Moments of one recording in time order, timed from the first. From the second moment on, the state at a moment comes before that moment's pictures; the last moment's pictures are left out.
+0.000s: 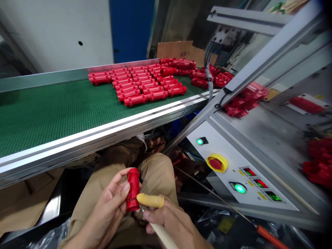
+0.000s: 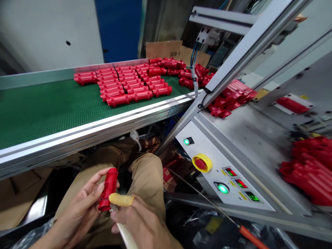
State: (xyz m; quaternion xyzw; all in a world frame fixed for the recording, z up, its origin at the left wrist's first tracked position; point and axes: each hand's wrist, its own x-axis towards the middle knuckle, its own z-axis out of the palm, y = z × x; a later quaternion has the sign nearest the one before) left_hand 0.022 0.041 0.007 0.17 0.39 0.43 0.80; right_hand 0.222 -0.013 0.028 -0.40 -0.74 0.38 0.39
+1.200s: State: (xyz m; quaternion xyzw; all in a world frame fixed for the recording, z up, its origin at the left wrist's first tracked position) left_hand 0.024 0.040 0.010 0.16 0.39 0.44 0.79; right_hand 0.219 -0.003 0.034 -0.39 -0.72 0.34 0.46
